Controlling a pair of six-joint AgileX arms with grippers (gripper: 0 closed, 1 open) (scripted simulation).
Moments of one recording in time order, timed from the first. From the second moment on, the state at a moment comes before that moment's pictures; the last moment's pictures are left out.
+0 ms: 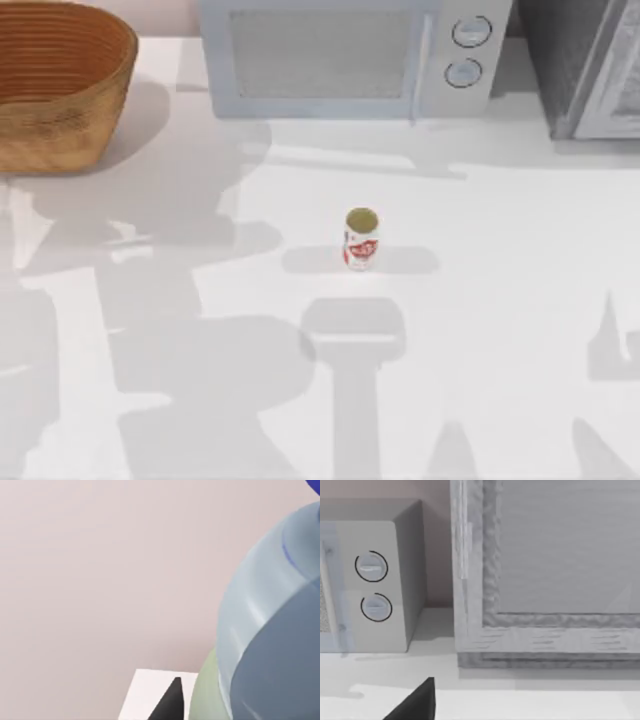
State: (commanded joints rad) left arm 0.30 1.62 0.98 0.48 0.10 0.13; right arm 0.00 0.00 0.00 0.00 0.00 0.00
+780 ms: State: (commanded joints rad) left arm 0.12 1.63 1.31 0.05 0.16 0.07; right arm 0.00 0.00 0.00 0.00 0.00 0.00
